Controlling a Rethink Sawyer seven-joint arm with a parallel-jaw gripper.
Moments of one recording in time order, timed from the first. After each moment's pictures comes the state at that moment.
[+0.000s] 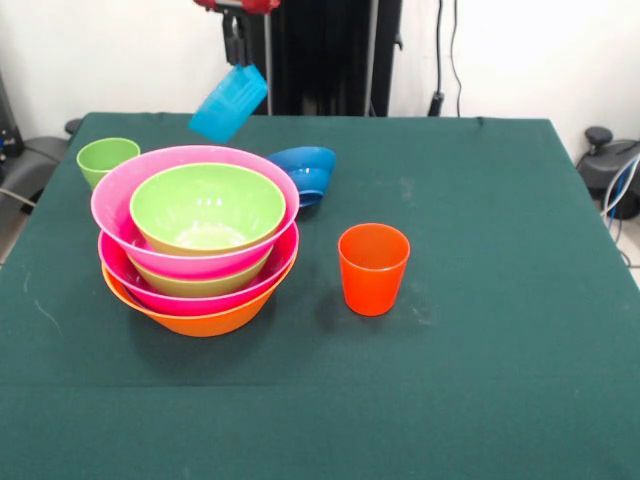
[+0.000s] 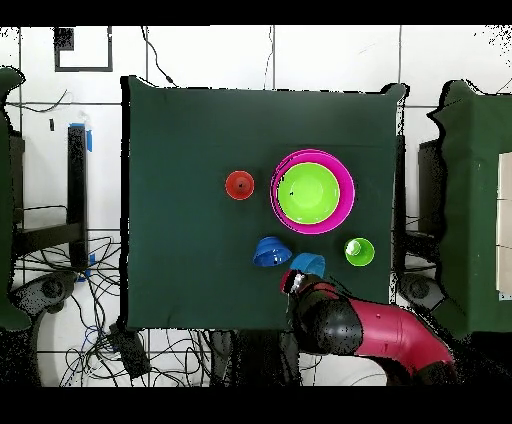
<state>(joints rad) -0.87 -1.03 0.37 2.26 -0.39 0.36 1.96</state>
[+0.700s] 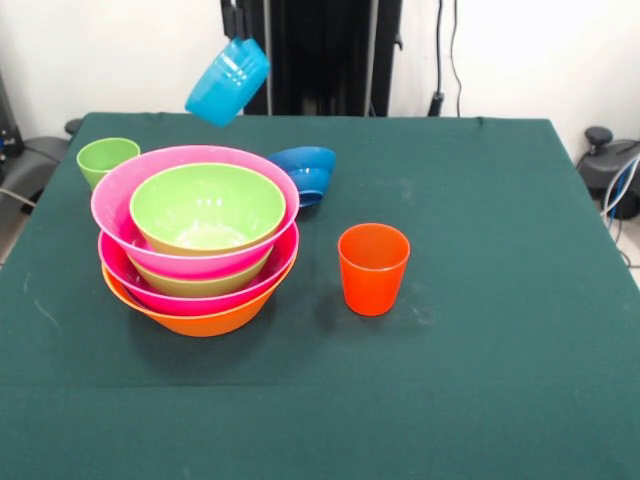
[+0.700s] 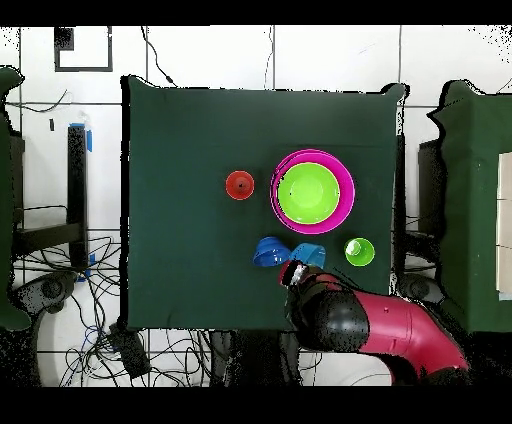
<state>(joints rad) -0.90 -1.14 0.47 2.26 -0.31 0.47 1.96</state>
